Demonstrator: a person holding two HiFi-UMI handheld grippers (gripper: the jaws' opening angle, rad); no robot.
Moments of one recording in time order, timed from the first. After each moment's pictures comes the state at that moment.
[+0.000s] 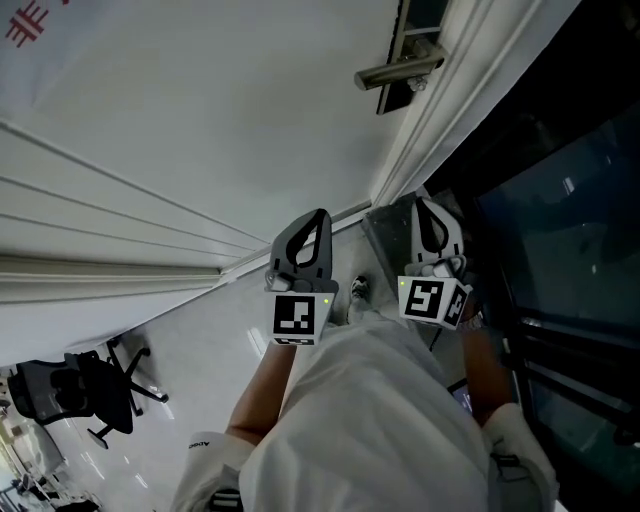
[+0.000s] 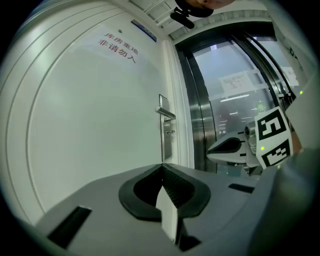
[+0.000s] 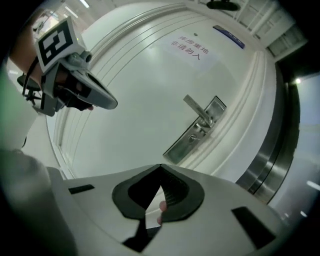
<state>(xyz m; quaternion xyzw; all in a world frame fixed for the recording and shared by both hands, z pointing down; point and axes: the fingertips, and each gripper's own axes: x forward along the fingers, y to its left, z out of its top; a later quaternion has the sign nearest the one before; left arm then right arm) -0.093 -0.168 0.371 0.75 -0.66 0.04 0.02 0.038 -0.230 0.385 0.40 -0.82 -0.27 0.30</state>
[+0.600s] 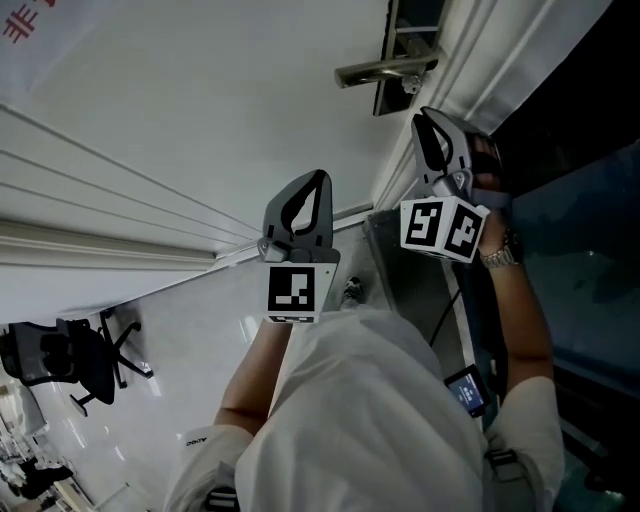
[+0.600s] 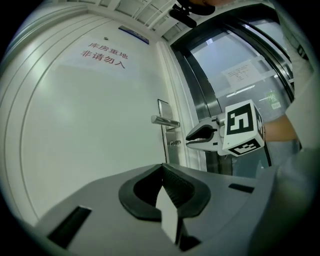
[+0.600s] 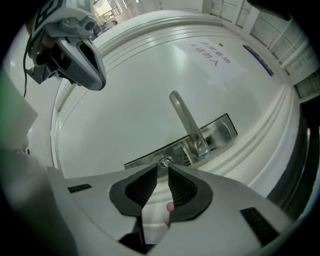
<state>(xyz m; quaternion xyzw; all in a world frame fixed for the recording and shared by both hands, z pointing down) -0.073 -0.221 0.327 0.71 -0.70 0.05 -0.03 0.008 -0.343 0.309 0.32 -0.77 -0.45 0.31</state>
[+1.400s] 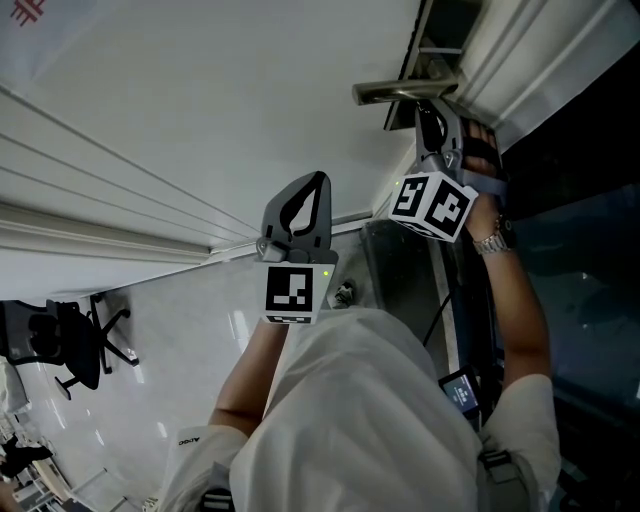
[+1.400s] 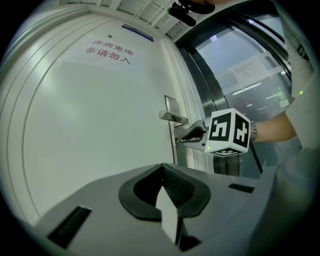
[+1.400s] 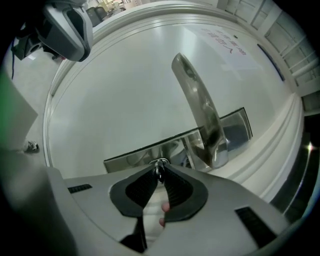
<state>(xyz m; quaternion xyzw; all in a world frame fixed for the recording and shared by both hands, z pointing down) -0.091 -0.232 0.330 0.68 -0.73 0.05 -0.02 -0.024 -0.397 0.308 0.34 -0.73 -0.49 0.34</state>
